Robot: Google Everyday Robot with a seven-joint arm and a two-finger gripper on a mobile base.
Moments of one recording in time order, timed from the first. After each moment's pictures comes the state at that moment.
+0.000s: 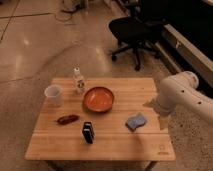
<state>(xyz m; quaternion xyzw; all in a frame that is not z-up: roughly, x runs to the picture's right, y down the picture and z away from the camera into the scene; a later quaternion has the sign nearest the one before) 0.236 0.128 0.705 -0.27 -0.11 -0.22 0.93</state>
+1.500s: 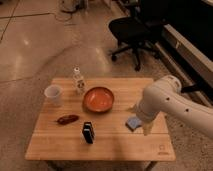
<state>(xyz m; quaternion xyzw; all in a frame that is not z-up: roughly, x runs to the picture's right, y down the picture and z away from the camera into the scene) 0.117 0.160 0.678 -0.25 -0.16 -0.27 0.92</state>
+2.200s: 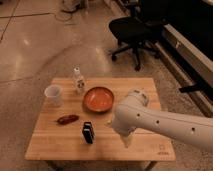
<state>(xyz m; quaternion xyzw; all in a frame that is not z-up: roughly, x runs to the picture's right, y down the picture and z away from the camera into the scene) 0.017 0.216 0.672 -0.26 -0.21 -0.34 0.88</state>
